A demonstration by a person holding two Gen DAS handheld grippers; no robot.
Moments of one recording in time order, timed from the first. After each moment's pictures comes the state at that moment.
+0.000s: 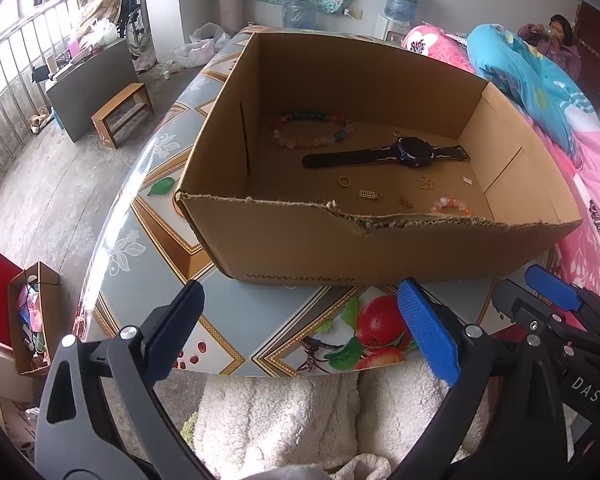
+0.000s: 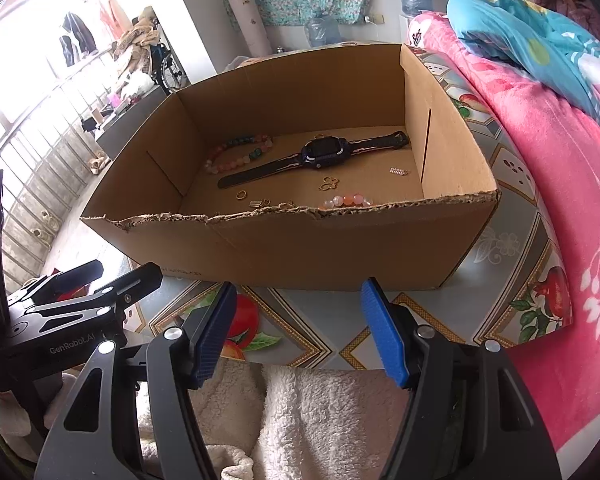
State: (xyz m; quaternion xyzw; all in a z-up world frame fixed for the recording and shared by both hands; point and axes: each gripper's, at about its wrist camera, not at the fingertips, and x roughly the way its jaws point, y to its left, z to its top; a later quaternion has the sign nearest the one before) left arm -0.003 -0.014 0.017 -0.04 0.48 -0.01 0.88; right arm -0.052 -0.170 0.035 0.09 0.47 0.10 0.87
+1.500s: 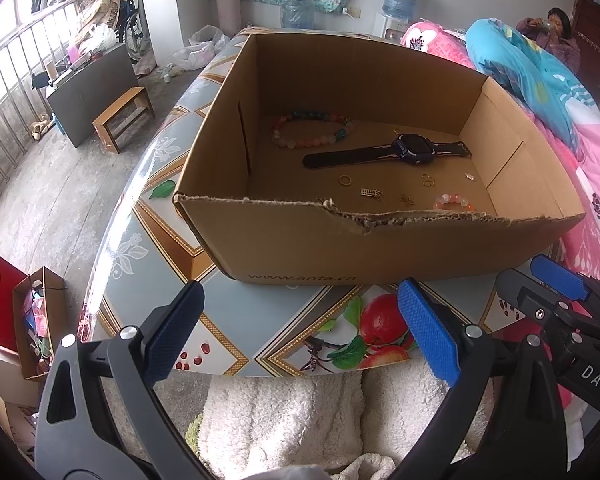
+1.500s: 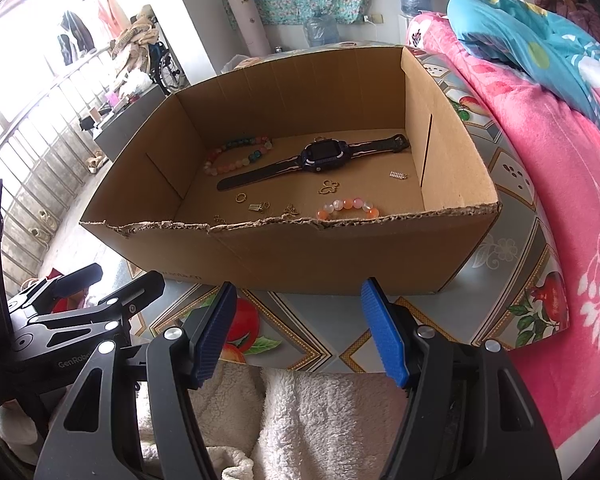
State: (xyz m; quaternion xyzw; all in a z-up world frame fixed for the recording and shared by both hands) left arm -0.003 -0.019 0.018 -0.02 0.48 -0.01 0.88; right arm -0.049 -0.170 0.041 0.08 0.48 0.10 0.87
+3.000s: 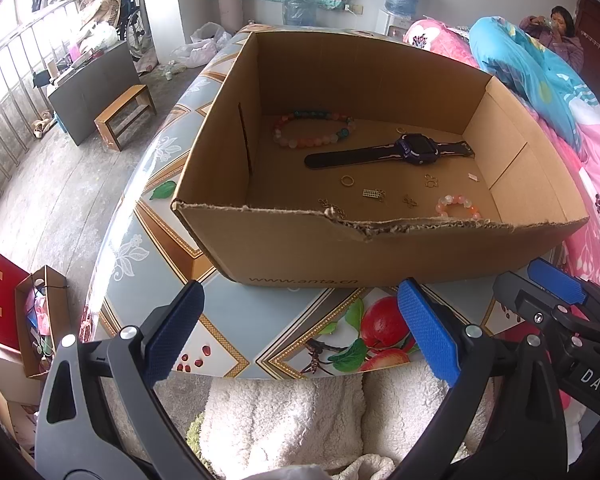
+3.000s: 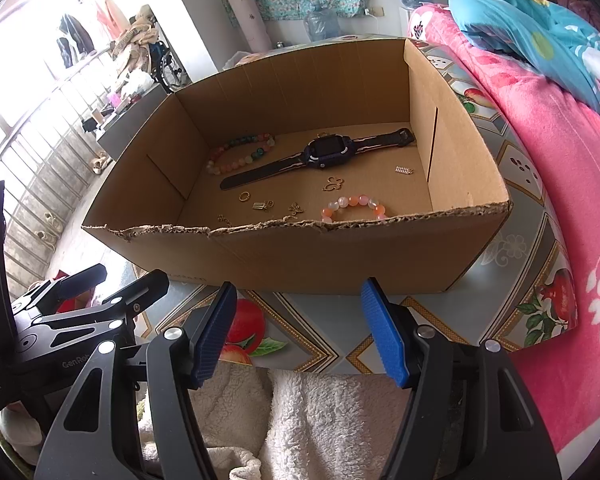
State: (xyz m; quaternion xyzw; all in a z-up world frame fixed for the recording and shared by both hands) left arm 0.001 -0.020 0.015 -0.02 0.48 0.00 0.87; right arm -0.044 -0.168 0.037 0.09 0.48 0.11 0.86
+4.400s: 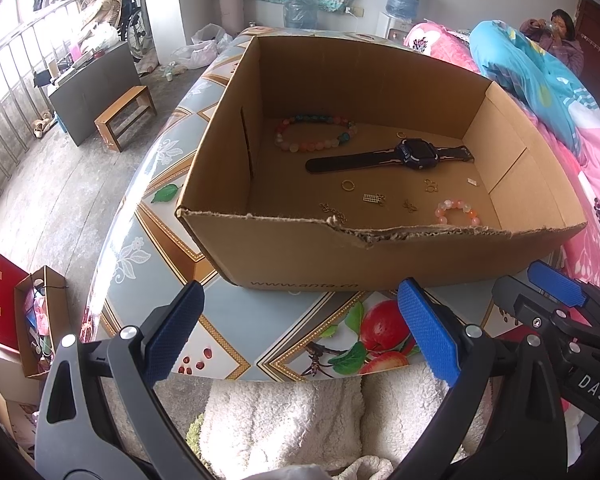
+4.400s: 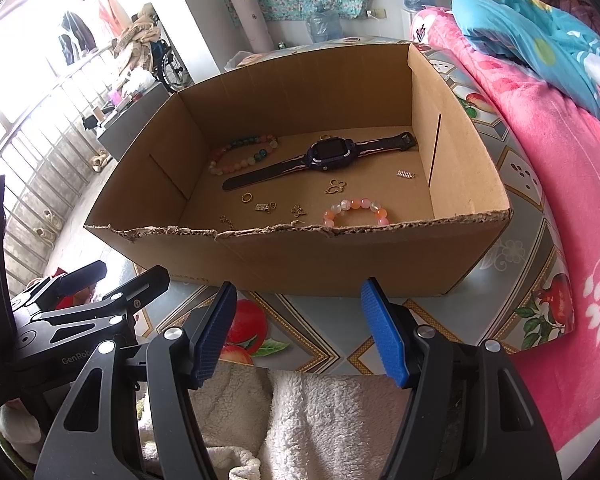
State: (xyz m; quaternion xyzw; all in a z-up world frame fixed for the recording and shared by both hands) left arm 0.002 -0.020 0.020 -0.03 0.48 0.00 0.88; right arm -0.043 -0.168 0.041 0.09 0.48 0.11 0.86
